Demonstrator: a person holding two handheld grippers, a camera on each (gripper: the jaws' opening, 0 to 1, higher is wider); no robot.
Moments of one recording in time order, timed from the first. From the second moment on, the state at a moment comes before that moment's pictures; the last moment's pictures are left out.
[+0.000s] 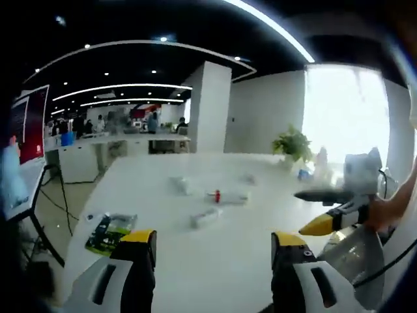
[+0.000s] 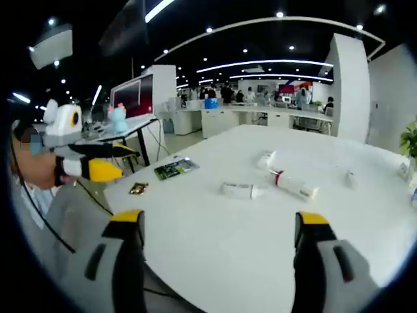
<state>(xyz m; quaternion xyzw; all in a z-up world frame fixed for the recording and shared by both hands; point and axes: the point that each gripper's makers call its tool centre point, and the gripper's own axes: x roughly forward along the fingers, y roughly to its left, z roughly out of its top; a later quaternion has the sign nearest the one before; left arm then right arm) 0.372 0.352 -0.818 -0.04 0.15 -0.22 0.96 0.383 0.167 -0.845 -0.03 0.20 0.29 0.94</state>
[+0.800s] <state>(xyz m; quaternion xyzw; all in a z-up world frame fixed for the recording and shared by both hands) 0.376 0.335 -0.837 0.07 0.15 -0.26 0.95 0.392 0.152 -0.844 0.01 0.20 0.25 0.95</state>
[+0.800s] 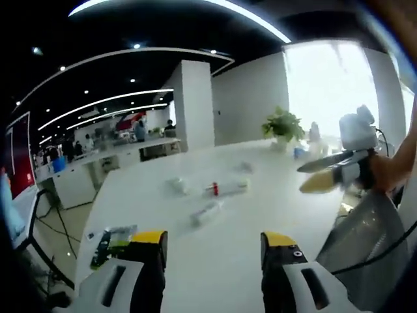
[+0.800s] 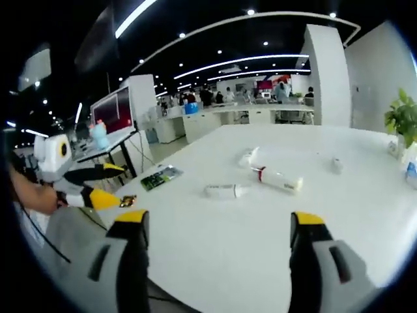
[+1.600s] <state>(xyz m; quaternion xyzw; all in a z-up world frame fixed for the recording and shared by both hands) 0.381 0.348 -0.848 0.07 0.17 -0.23 0.95 0.384 0.174 -0.863 -0.03 0.24 0.29 0.93</state>
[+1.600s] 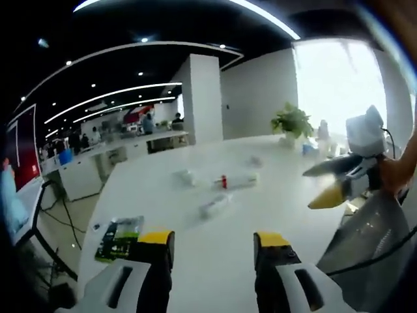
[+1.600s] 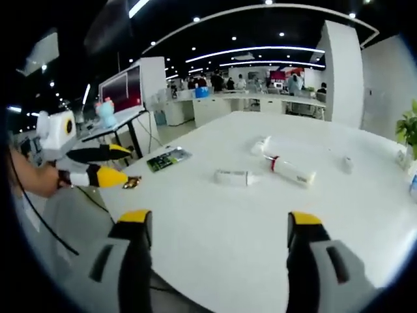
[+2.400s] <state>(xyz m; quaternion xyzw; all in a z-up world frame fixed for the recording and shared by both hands) 0.374 0.345 -0.874 0.05 0.25 -0.23 0.94 0.378 0.189 -0.848 0.02 0.21 0.33 0.92</state>
